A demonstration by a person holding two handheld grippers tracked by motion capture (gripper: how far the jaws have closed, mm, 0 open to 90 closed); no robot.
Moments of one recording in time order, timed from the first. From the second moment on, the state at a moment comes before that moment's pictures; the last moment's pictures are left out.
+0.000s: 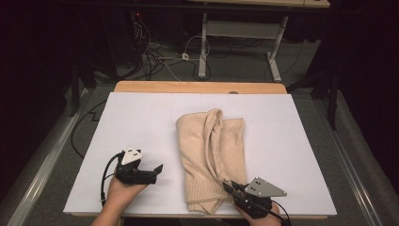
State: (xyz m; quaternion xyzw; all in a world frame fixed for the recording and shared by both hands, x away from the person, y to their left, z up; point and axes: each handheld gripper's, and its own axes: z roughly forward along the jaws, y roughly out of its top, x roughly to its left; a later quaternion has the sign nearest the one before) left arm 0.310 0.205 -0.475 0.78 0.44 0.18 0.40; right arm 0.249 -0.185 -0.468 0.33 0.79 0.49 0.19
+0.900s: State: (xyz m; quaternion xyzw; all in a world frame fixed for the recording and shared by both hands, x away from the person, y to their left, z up) left arm 0.295 0.219 -0.477 0.77 0.43 0.19 0.44; right arm 0.249 -0.196 -0.435 0.35 0.76 0.50 0.21
